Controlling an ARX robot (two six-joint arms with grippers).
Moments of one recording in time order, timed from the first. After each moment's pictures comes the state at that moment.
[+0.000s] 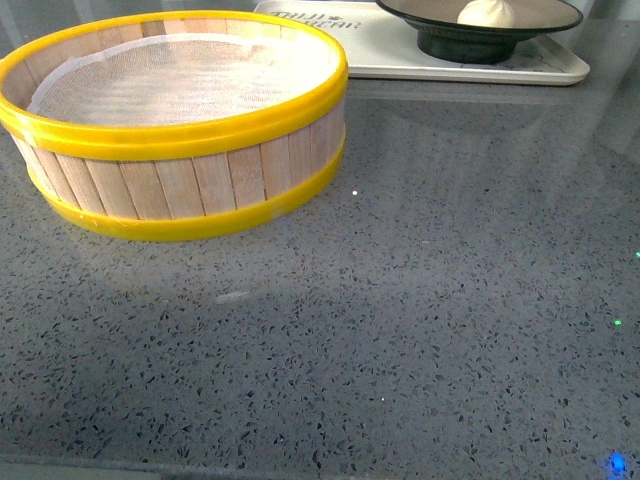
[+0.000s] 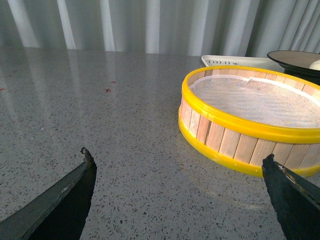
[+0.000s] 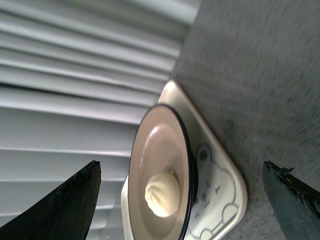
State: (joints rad) left arm 0.00 0.00 0.03 0.00 0.00 0.00; right arm -0.18 1.85 1.21 0.39 -0.26 1.18
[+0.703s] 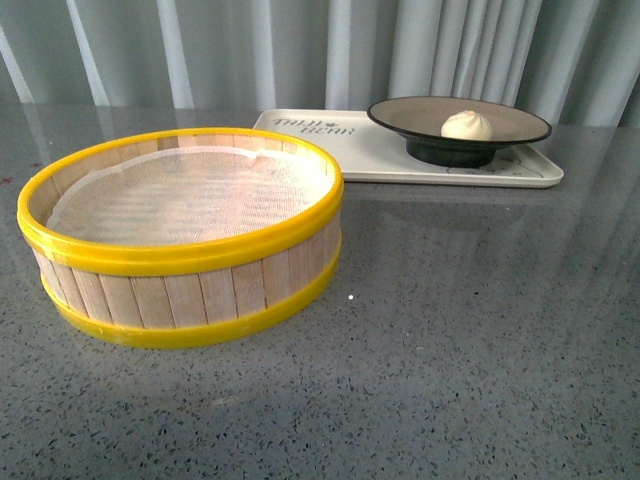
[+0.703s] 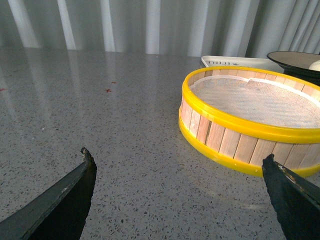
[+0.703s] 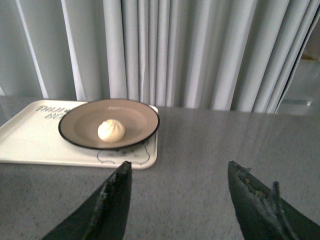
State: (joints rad) left arm 0.00 0.00 0.03 0.00 0.00 0.00; right arm -0.11 0.90 0.57 0.35 -0.11 -0.04
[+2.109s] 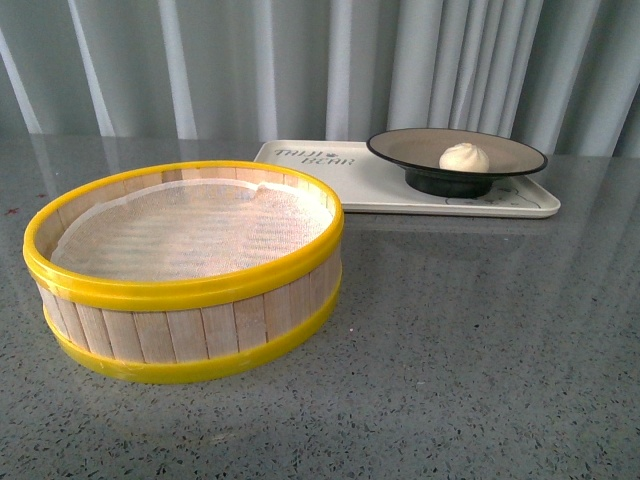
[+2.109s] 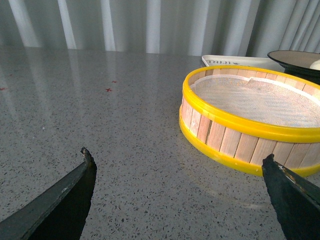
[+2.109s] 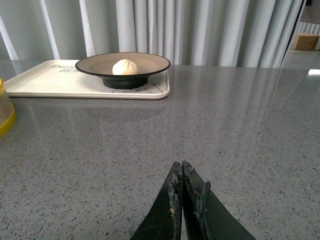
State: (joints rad) left arm 0.00 0.00 0.03 0.00 0.00 0.00; right arm 0.00 0.26 0.00 0.27 0.00 -0.01
